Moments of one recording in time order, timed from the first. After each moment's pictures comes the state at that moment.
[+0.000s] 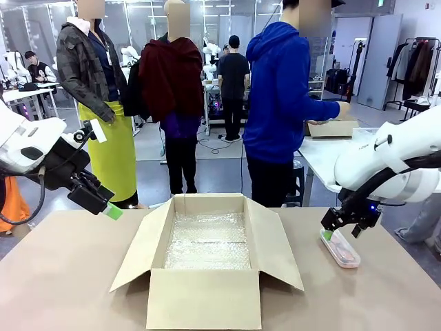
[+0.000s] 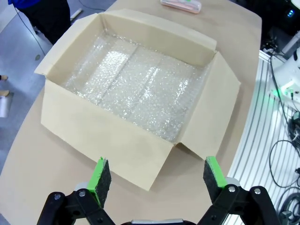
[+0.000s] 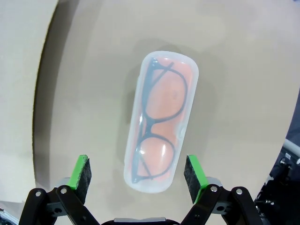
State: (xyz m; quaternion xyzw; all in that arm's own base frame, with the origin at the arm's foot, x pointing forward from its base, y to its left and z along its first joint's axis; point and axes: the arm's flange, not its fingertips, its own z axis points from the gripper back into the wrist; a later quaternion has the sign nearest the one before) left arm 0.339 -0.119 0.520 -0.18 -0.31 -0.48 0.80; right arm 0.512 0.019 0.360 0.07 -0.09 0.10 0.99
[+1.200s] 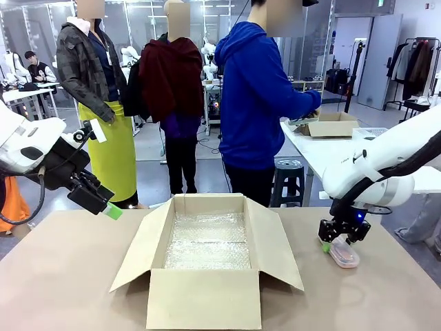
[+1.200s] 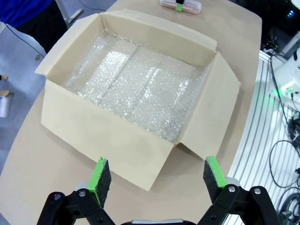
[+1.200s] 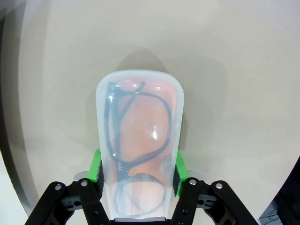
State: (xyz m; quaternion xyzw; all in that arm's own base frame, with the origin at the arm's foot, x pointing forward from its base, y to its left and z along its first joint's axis) left arm 0.339 -0.119 0.520 -0.18 -0.31 -0.48 0.80; right arm 0.552 0.022 0.312 0.05 -0.03 0.06 1.00
